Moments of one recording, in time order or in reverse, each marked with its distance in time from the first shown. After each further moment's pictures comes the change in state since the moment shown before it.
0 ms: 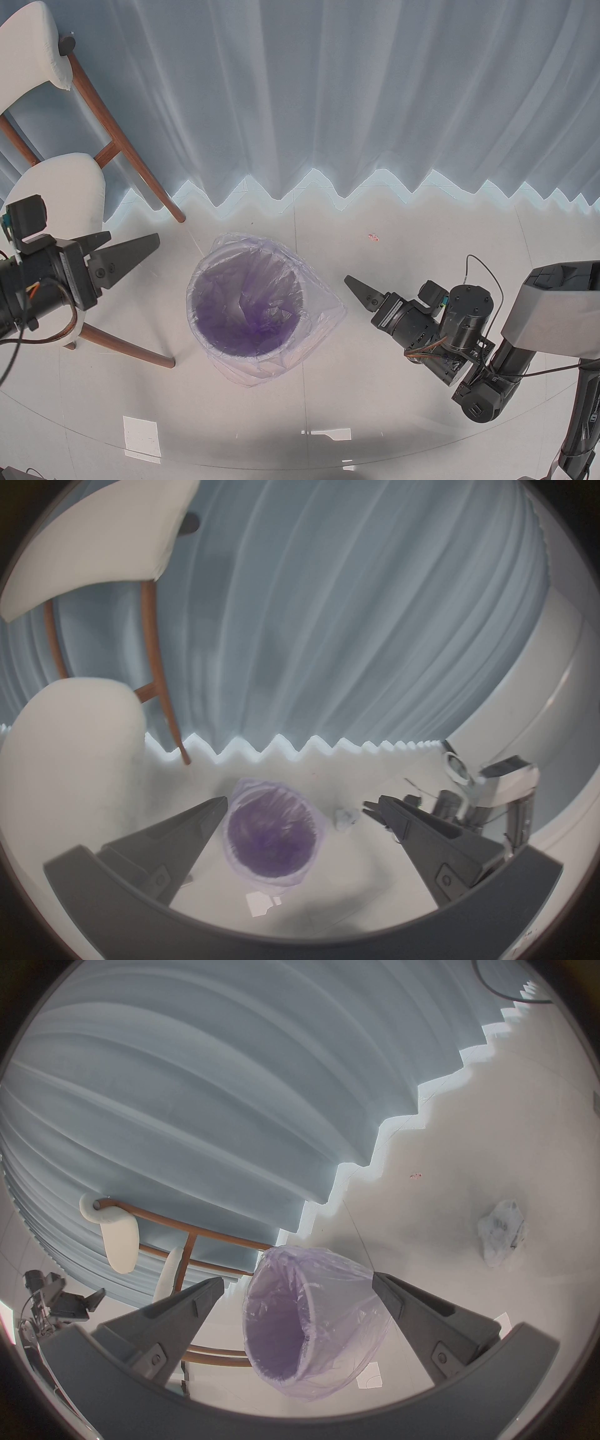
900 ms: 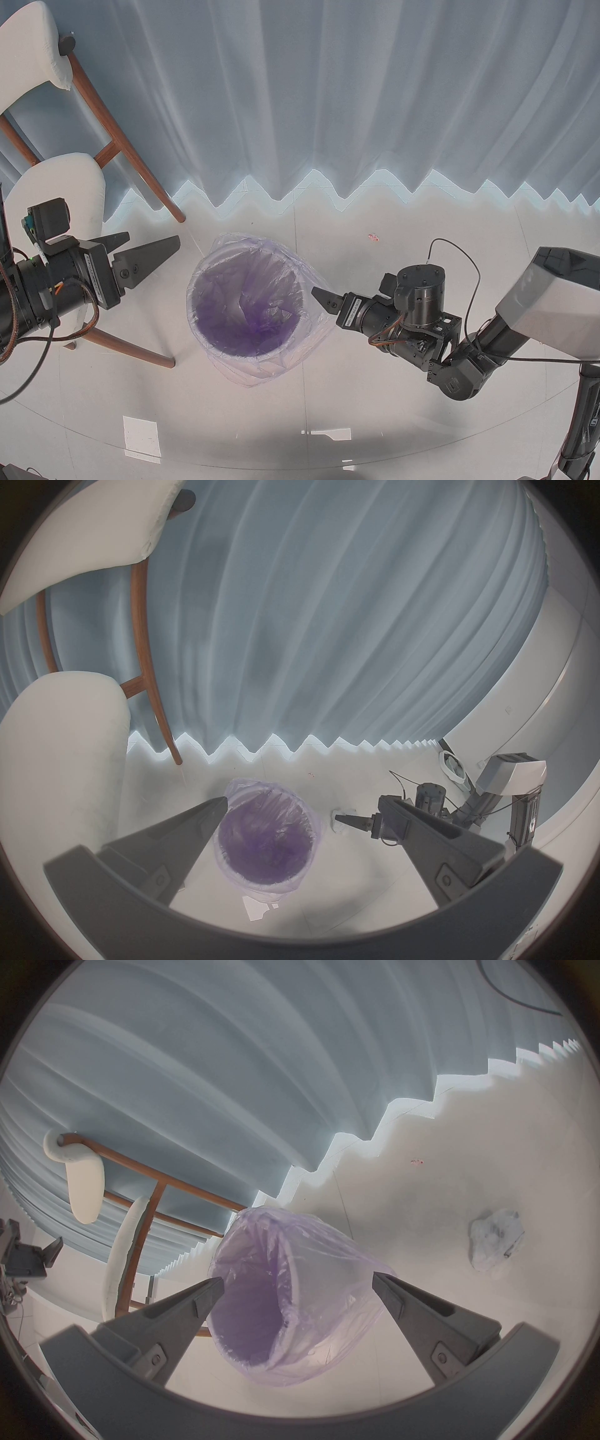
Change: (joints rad) left arm -0.003 0.081 0.035 -0.121 -0.026 0.002; right arm 0.059 -0.010 -0.276 0.514 -0.050 -0.154
